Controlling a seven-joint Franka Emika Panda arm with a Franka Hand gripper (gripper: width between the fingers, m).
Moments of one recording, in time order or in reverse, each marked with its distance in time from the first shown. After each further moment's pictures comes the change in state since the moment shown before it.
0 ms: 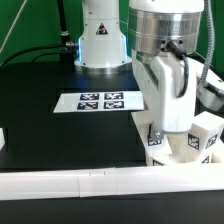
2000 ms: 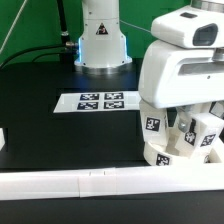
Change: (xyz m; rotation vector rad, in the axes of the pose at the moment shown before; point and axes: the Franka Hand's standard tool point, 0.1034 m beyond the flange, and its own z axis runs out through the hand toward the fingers) arm -0.054 -0.020 -0.008 -0.001 0.070 -1.872
